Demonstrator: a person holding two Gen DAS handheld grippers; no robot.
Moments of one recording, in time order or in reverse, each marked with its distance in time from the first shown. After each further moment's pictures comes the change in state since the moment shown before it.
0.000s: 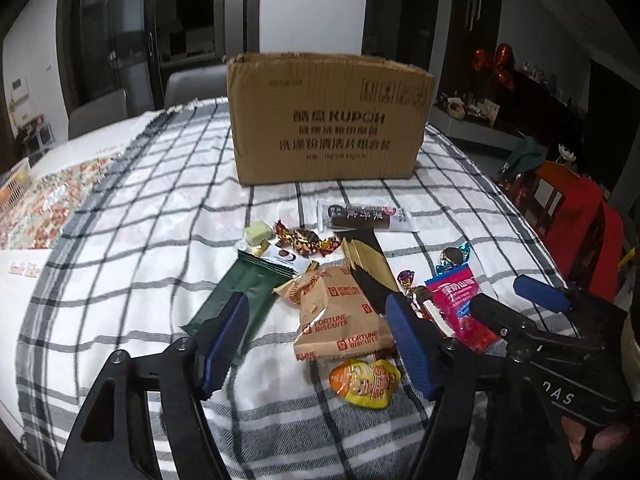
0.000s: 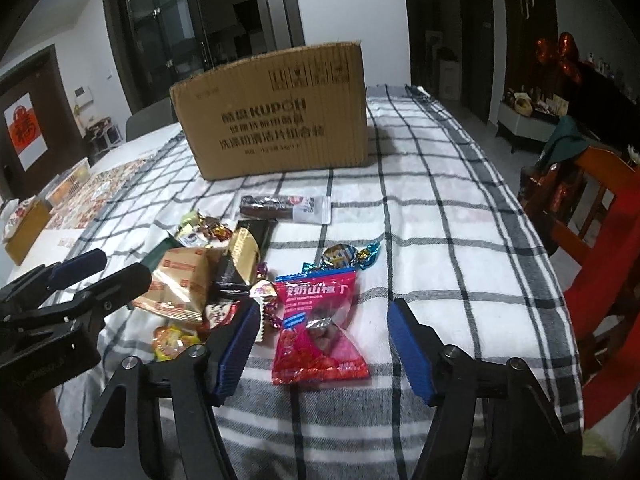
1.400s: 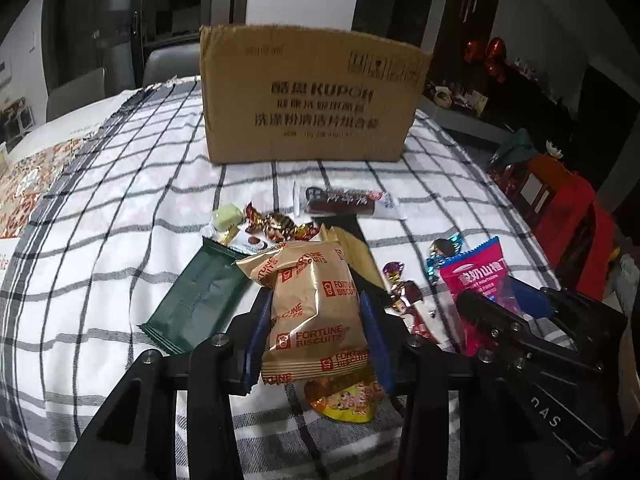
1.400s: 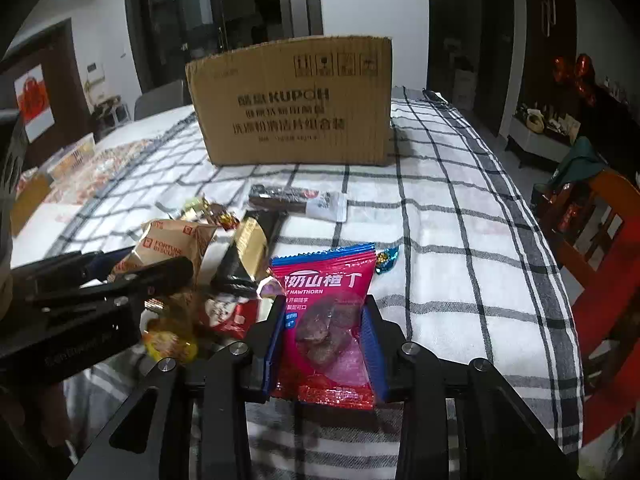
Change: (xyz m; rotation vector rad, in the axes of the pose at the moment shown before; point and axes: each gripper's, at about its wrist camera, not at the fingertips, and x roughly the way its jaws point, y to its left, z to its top) left arm 0.019 -0.005 0.002 -0.017 0.053 -0.084; right arm 0.001 0.014 0.005 -0.074 -0.014 0.006
